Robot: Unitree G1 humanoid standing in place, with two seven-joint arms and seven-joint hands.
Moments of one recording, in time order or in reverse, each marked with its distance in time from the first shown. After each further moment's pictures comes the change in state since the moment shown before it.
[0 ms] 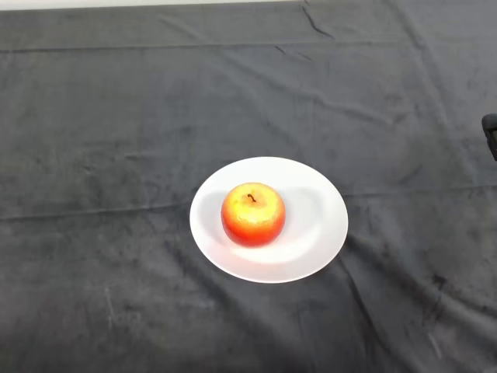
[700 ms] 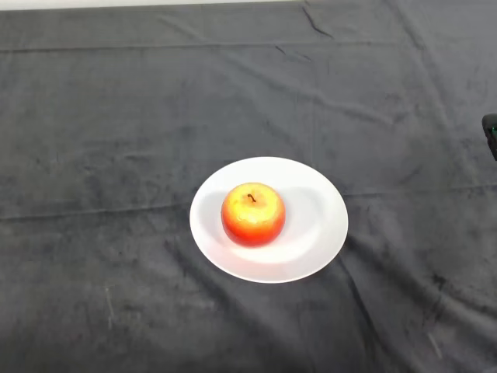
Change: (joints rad) left arm 0.000 0.000 -0.003 0.000 -0.002 0.004 0.000; right arm 0.000 0.000 0.000 0.000 0.000 0.000 0.000
